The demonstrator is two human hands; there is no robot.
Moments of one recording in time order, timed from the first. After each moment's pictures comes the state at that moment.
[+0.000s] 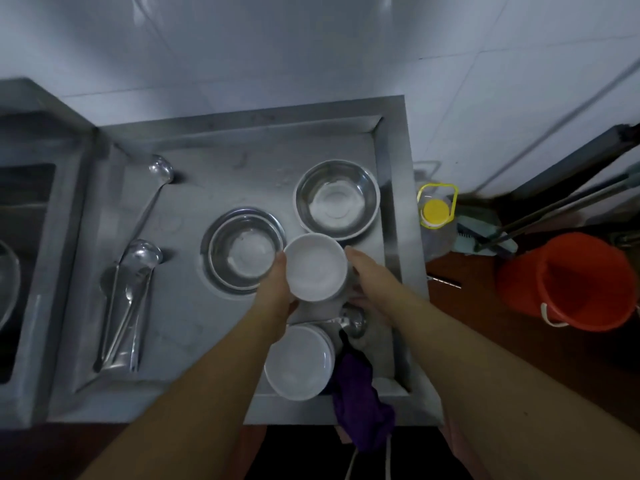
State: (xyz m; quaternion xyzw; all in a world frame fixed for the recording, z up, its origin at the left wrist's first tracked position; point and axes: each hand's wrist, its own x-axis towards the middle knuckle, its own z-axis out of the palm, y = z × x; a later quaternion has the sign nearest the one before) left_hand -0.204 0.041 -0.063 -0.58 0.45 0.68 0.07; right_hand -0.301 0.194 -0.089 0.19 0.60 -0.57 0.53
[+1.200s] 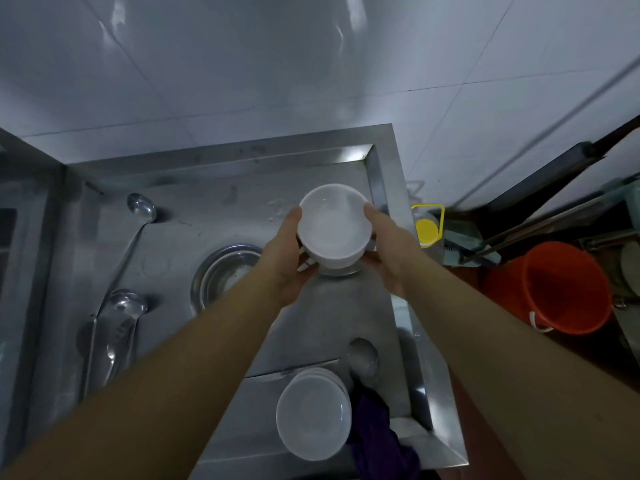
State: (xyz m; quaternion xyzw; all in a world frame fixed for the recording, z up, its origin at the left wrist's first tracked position) left_hand -0.318 -0.011 -0.022 -0.47 0.45 0.75 0.09; right_hand -0.393 0.144 -0.041 0.23 0.61 -0.66 0.37
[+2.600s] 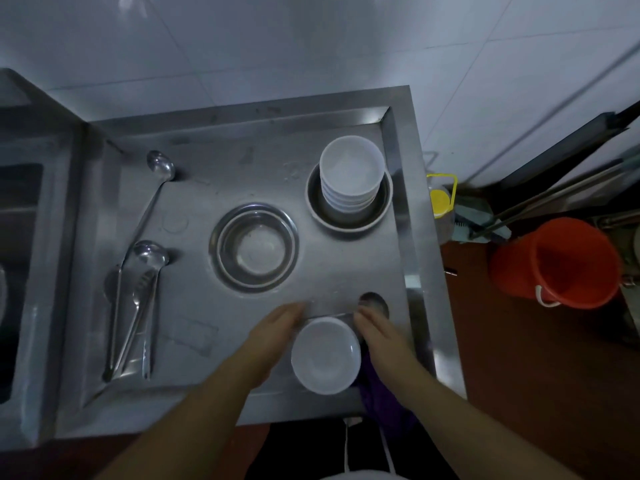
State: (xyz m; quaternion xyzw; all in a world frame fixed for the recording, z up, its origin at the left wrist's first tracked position) left_hand -0.113 0.003 -0.070 -0.49 0.57 0.61 0.24; right_hand -0.175 0.210 -0.059 0.12 0.72 -0.53 0.43
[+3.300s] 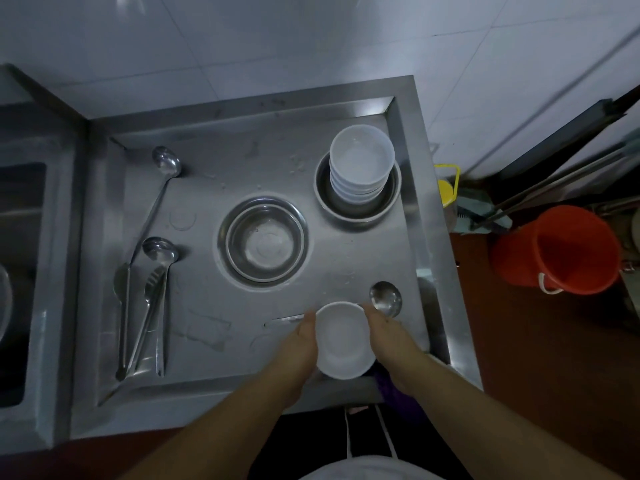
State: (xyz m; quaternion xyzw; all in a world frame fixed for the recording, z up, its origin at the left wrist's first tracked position) left_hand -0.090 0.035 -0.065 -0.56 0.52 0.60 0.25; right_hand -0.158 0.185 -0.074 0.25 0.71 -0.46 0.48
